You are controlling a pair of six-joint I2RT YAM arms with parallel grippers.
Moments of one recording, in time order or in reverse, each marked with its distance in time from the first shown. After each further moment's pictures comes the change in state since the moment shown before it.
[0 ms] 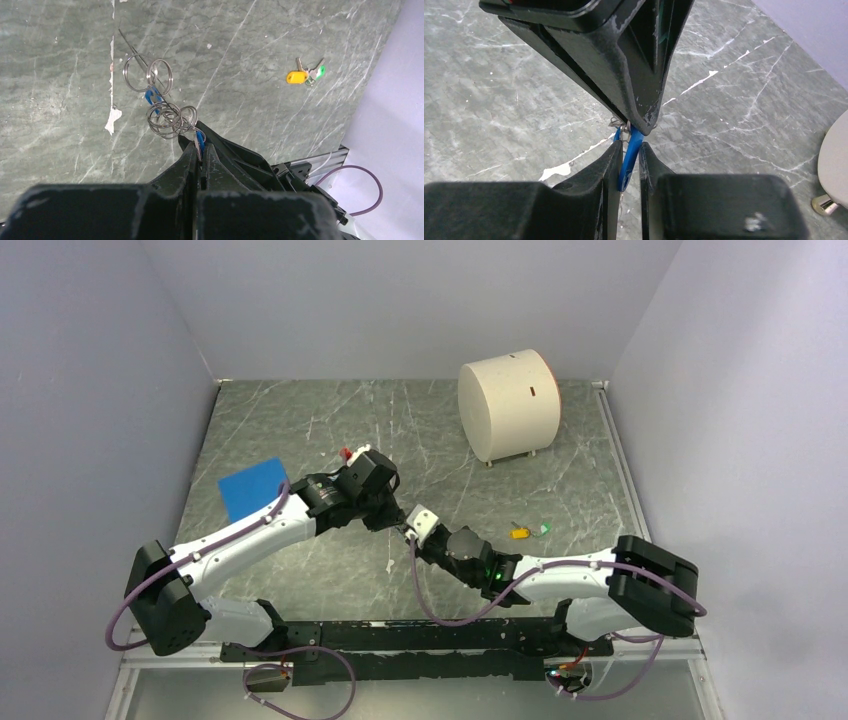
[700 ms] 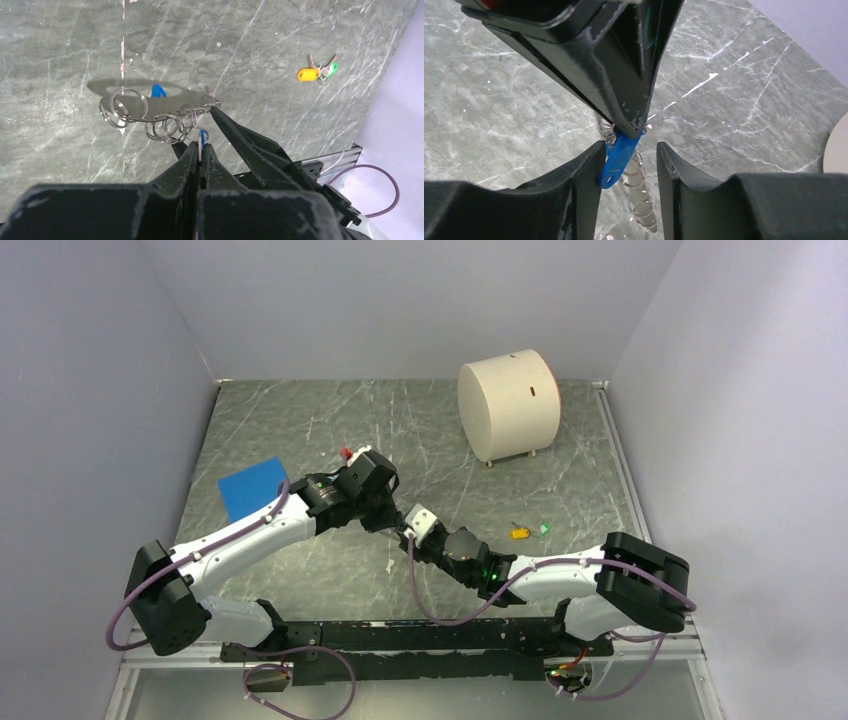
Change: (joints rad) left arm 0.002 0.000 -0.003 -0.021 0.010 0.045; right arm -0.003 0.048 0.000 0.067 0.014 0.016
